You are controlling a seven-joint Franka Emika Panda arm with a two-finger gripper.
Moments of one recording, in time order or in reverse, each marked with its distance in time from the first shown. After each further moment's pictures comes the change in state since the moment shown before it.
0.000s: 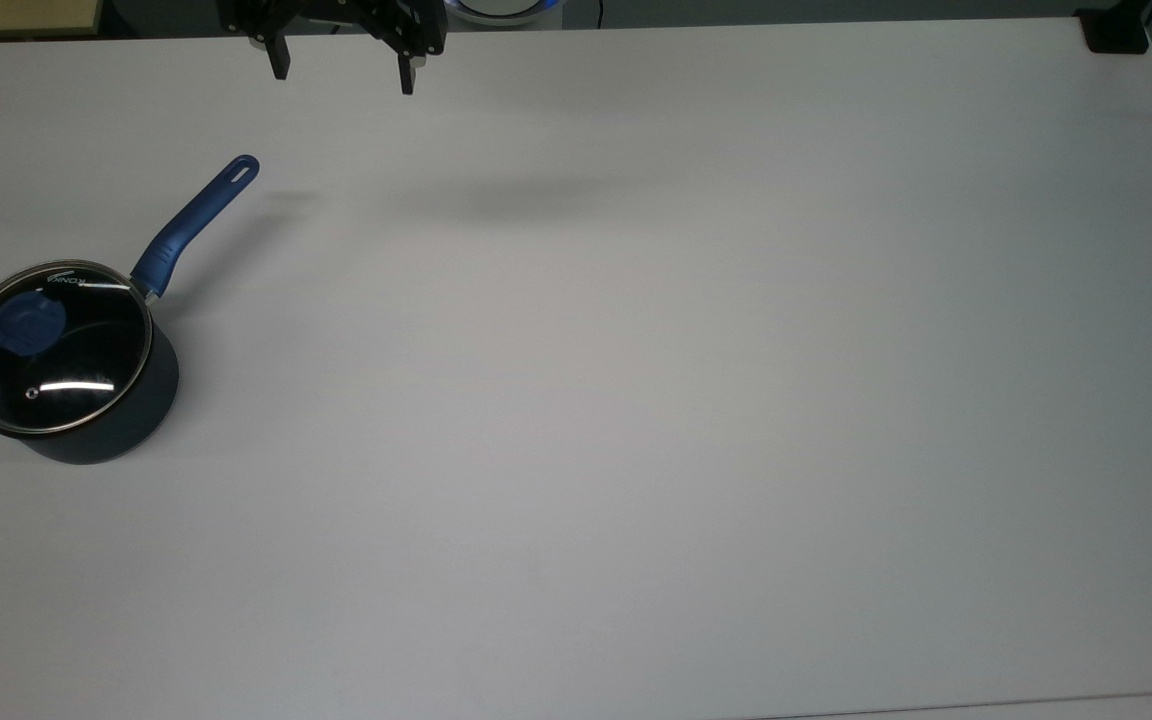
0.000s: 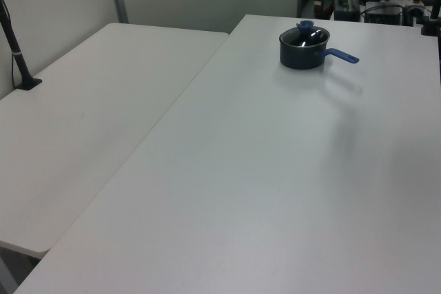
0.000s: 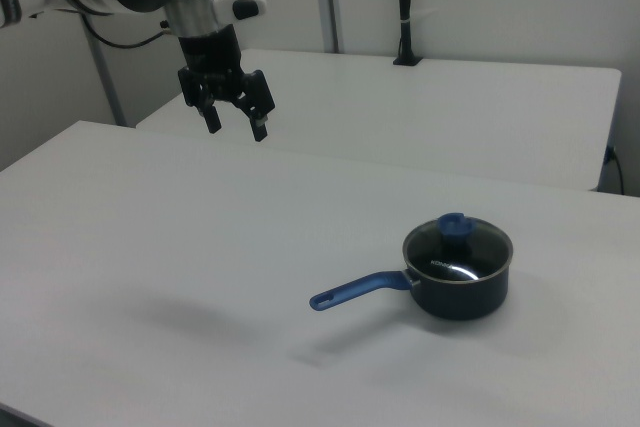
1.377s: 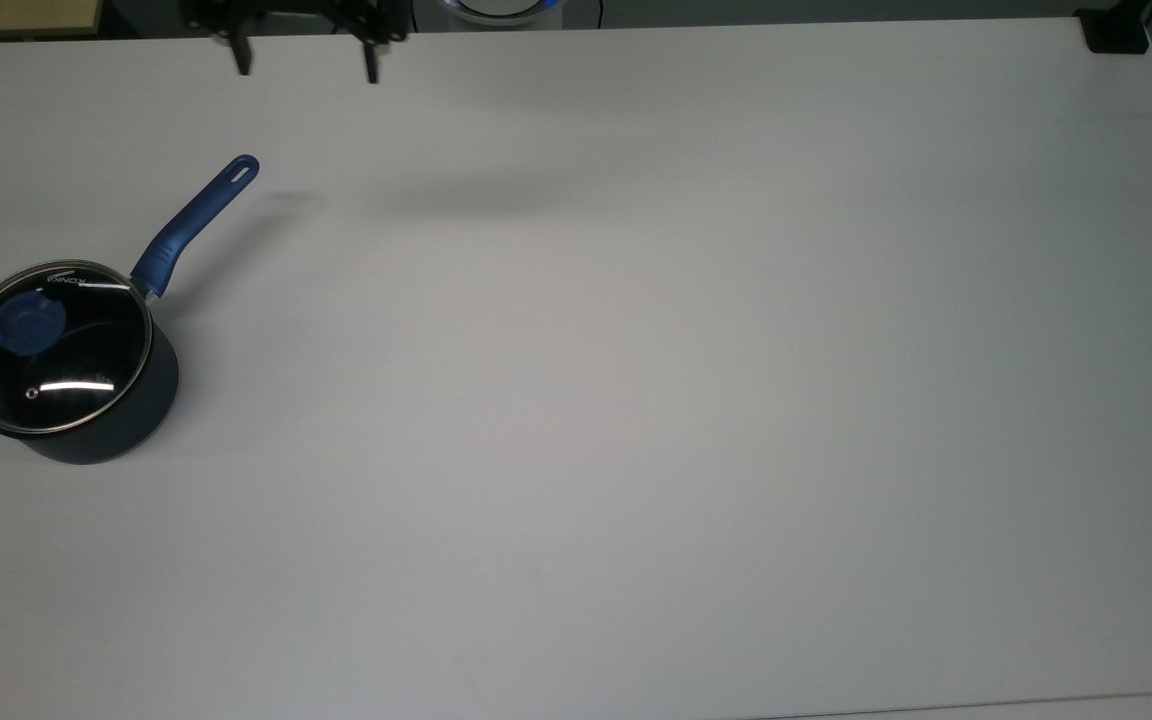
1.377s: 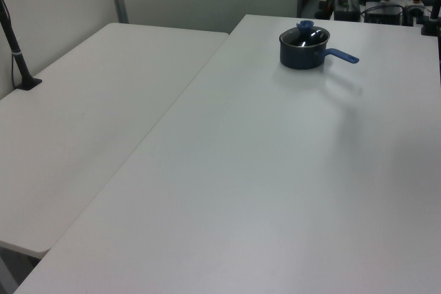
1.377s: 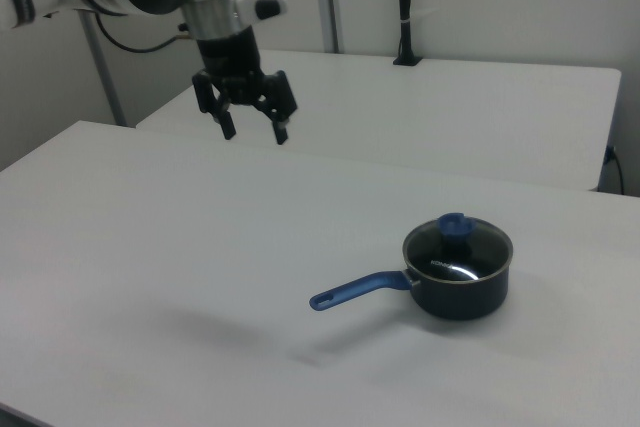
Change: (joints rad) arm -0.061 -0.004 0.004 0.000 0.000 0.000 -0.155
